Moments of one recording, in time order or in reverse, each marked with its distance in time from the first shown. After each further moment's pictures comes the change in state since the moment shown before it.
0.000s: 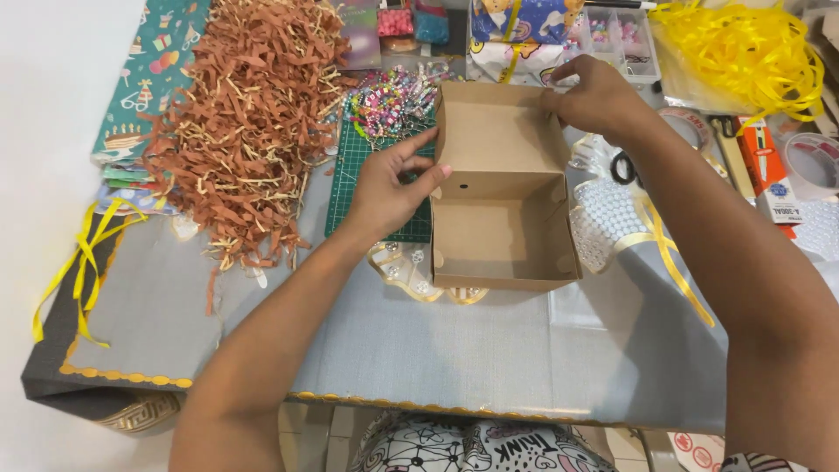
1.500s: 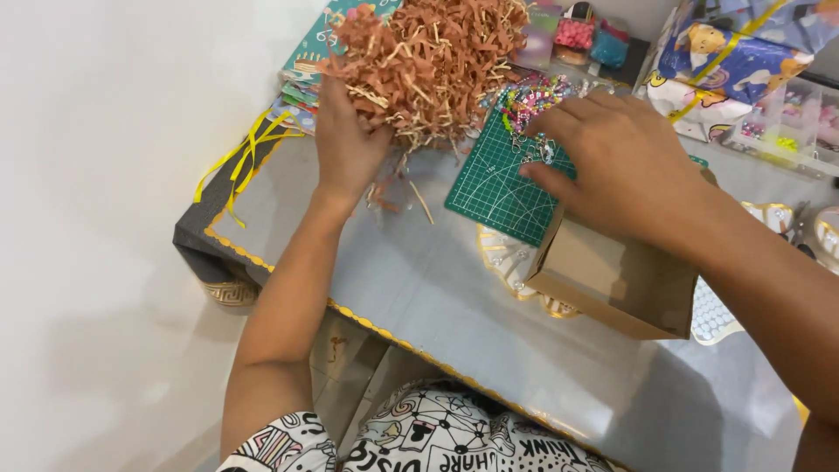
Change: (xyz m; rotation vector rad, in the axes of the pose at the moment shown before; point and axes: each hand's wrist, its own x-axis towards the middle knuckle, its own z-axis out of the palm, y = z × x) left_hand -0.079 -0.032 -0.203 0.648 0.761 0.261; right_hand -0.115 -0.149 0.071 -0.719 0.127 -1.233
